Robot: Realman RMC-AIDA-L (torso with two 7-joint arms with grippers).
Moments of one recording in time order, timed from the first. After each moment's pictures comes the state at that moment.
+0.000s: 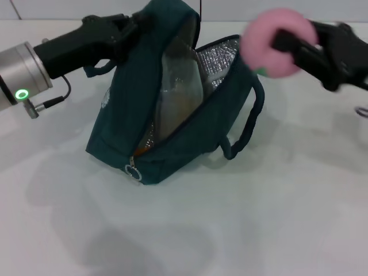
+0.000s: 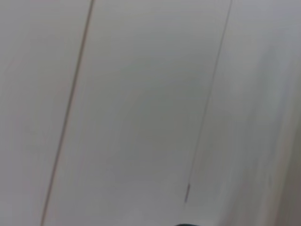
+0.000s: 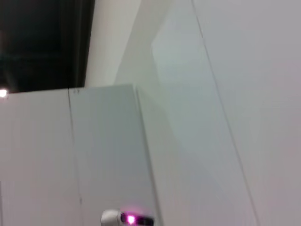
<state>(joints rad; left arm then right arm) -0.54 -2.08 0.79 0.63 1.53 1.41 -1.37 0.59 2.01 -0.94 -0.47 -1.31 -1.73 1.19</state>
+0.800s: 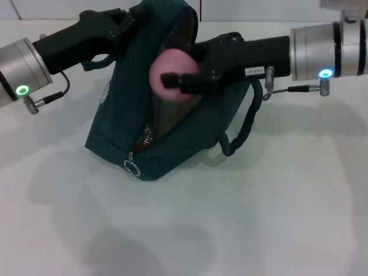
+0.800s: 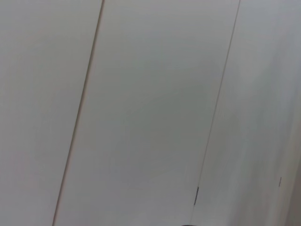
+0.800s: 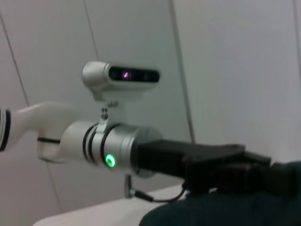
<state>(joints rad) -0.54 -2.08 0.79 0.63 1.51 1.38 -1.35 0.81 2.02 -1.38 -0.69 -1.45 -1.26 1.55</state>
